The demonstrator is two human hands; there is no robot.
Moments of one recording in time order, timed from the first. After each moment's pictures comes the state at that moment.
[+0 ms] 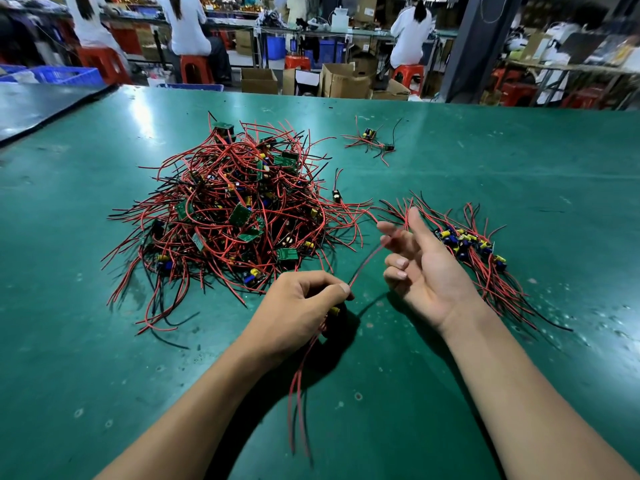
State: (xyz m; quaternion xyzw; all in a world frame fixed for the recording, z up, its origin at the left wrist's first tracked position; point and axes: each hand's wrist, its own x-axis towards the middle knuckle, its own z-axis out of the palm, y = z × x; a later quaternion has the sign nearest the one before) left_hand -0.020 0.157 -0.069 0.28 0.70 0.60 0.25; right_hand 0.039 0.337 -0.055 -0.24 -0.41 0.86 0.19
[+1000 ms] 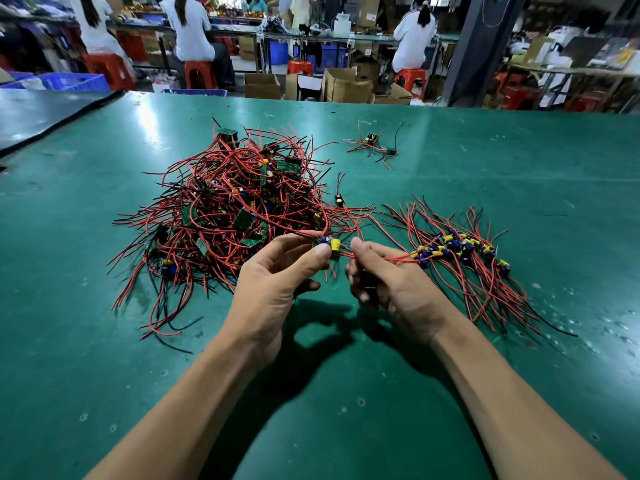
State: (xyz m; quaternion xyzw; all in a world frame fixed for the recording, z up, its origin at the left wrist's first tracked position) left_hand -0.029 0.150 -0.053 0.19 0.53 0.80 0.22; right_hand 0.042 0.302 -0.057 -0.08 -0.65 0.74 0.12
